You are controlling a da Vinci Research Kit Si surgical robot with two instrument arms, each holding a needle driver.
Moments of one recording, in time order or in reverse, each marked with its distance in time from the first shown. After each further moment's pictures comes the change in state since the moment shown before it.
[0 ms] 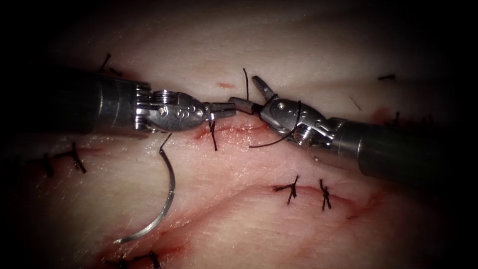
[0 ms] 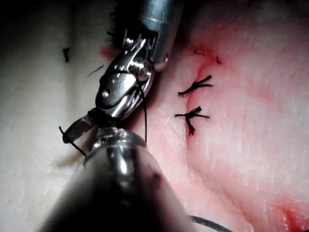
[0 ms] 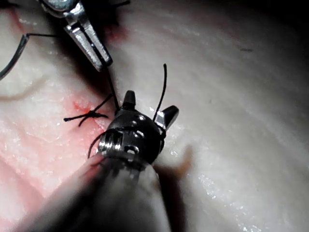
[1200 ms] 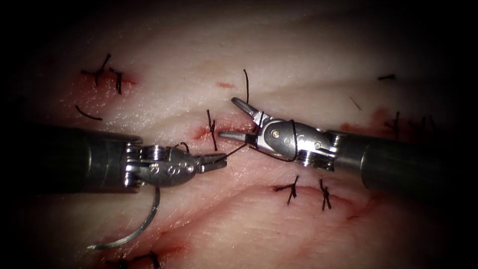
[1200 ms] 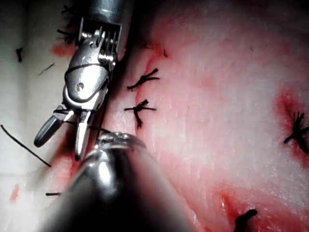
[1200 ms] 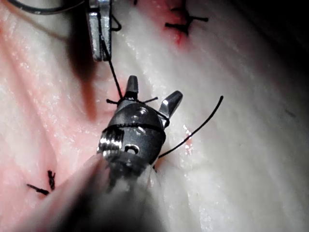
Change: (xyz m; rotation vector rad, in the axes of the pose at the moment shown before) right arm -0.001 -0.004 -0.003 0.375 0.135 -0.514; left arm 0.000 0.009 -0.002 -0.074 -0.036 0.057
